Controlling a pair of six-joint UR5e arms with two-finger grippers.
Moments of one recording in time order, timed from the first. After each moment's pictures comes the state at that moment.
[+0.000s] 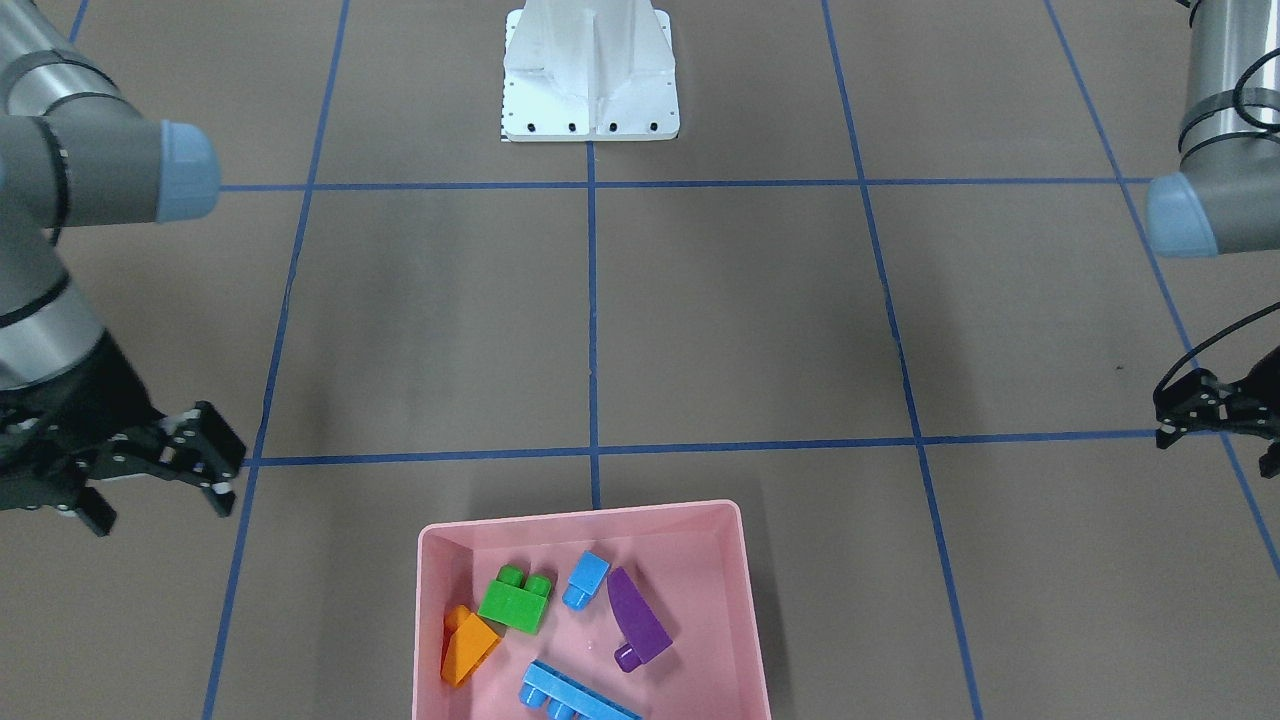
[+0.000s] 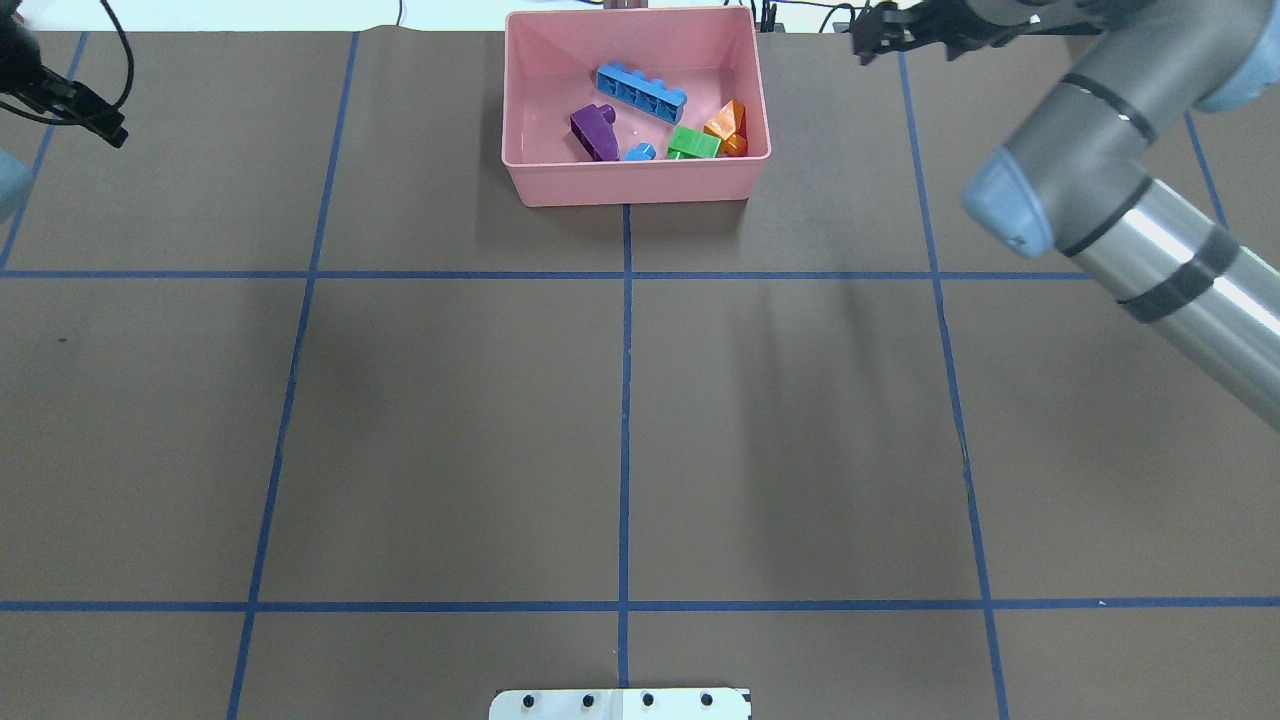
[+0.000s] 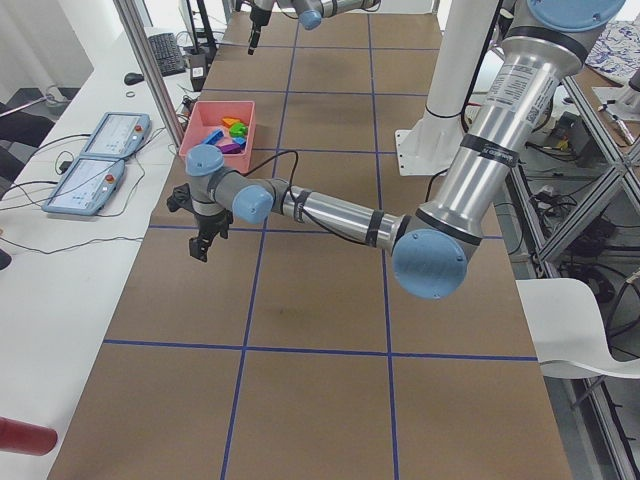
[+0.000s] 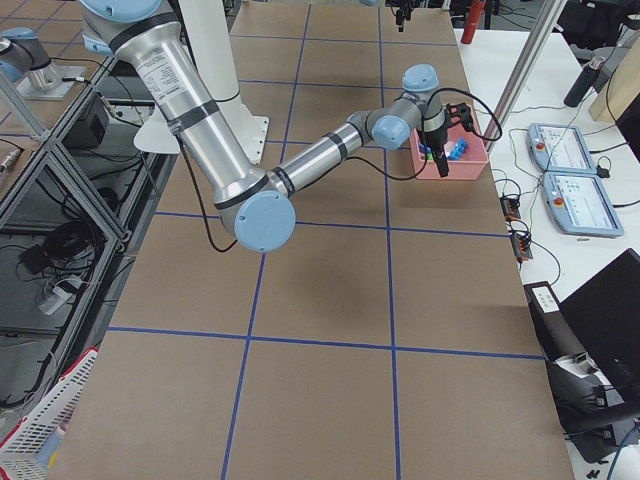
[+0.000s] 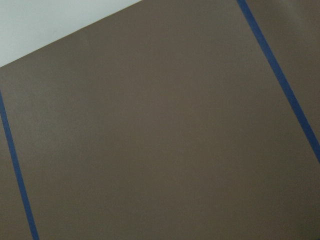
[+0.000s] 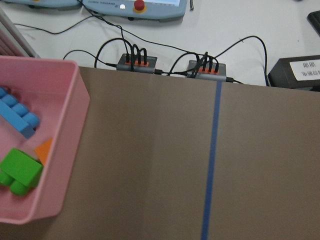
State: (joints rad) left arm -1.28 -1.93 -1.45 -1.80 -2.20 -0.09; right arm 1.13 -1.08 1.60 -1.29 2.07 0.68
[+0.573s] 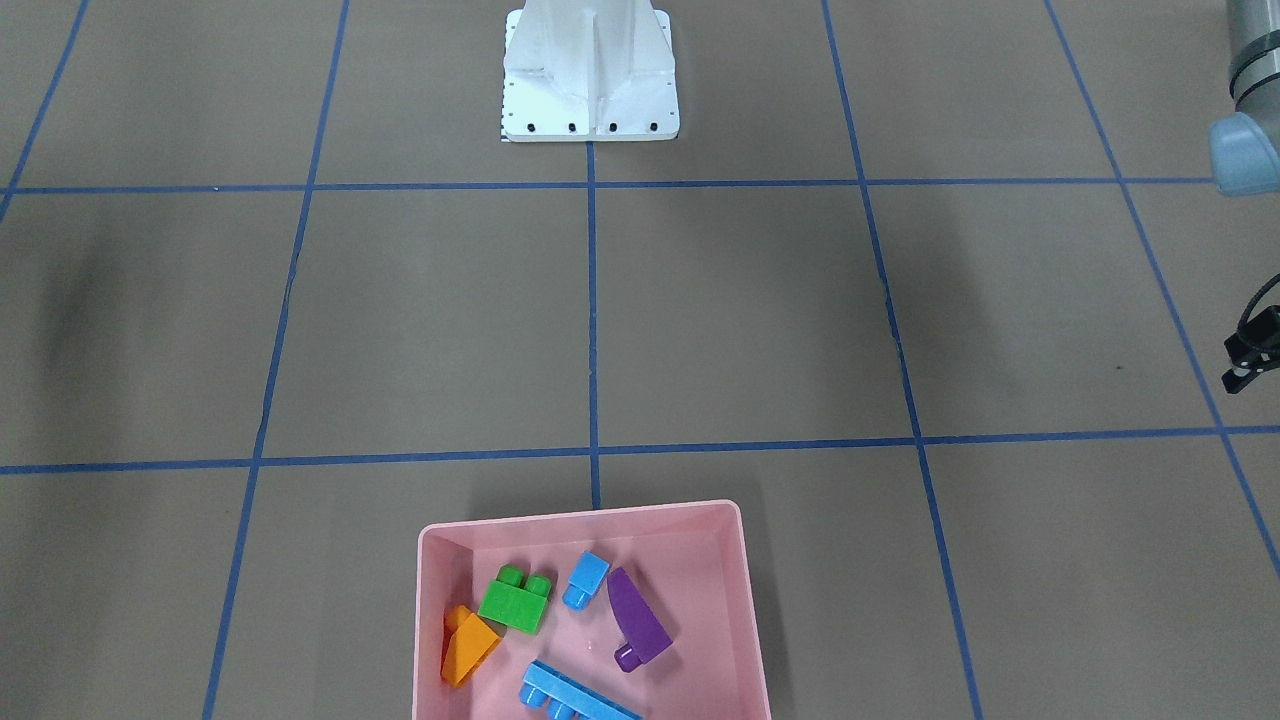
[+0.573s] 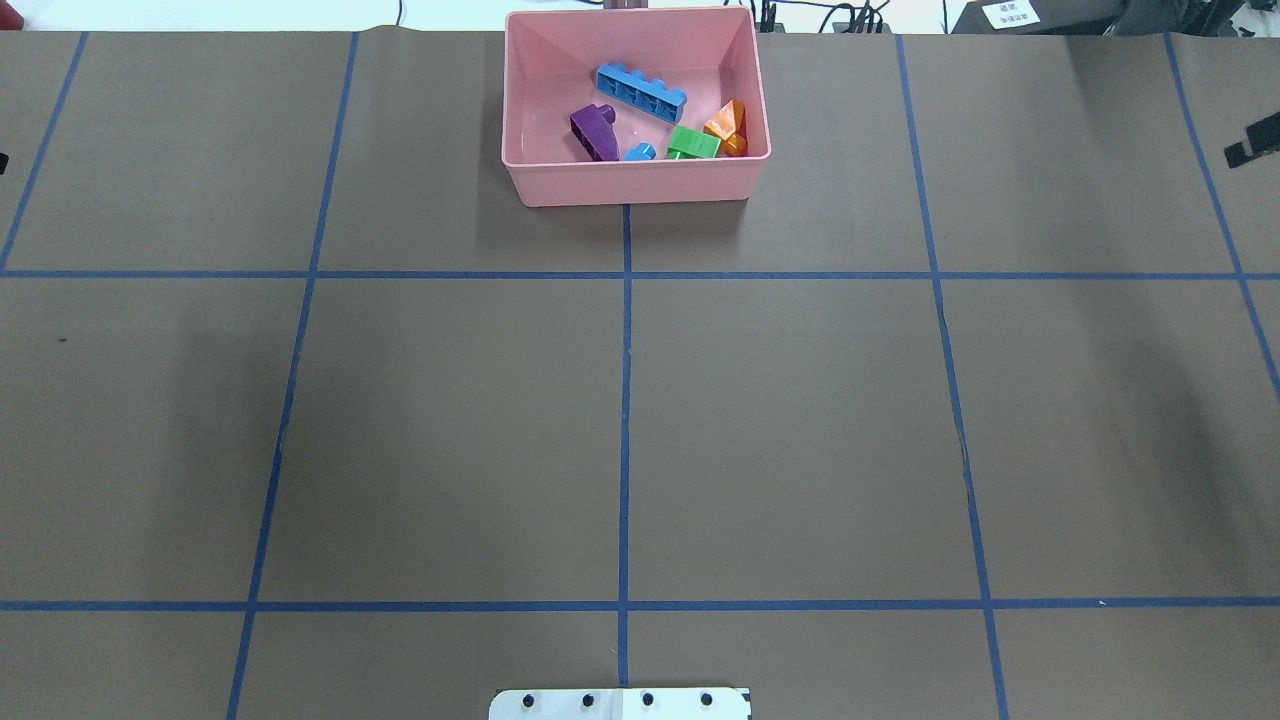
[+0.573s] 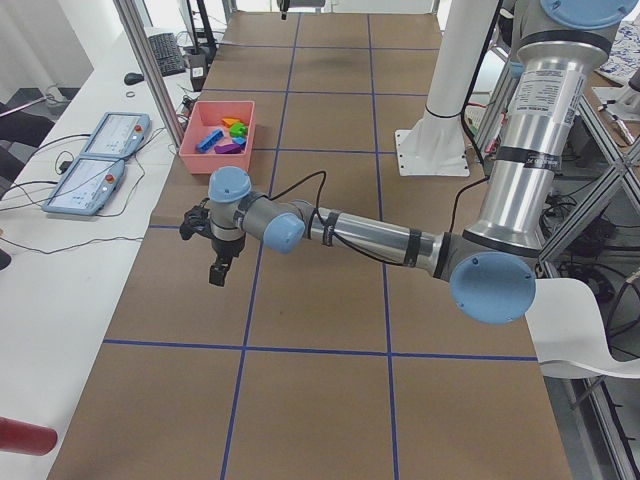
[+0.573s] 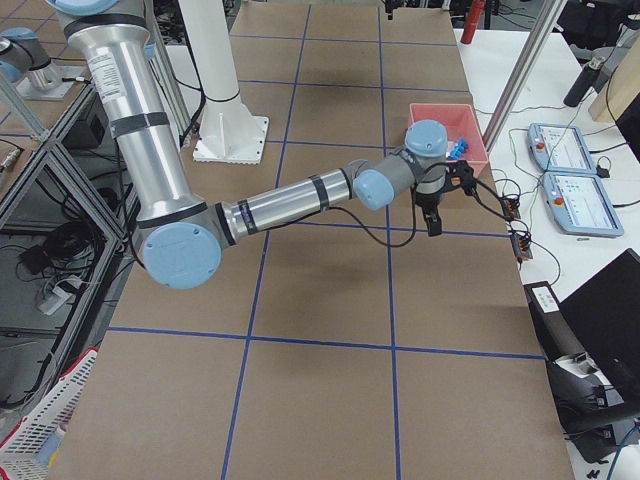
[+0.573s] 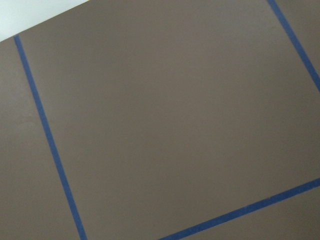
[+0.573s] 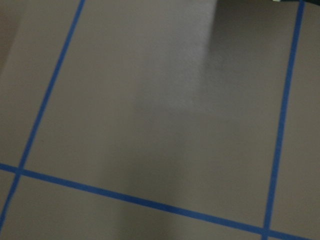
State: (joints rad) left arm -1.35 -1.76 -1.56 -1.91 -2.21 -0.29; right arm 1.43 -1.44 1.61 -1.29 2.34 0.22
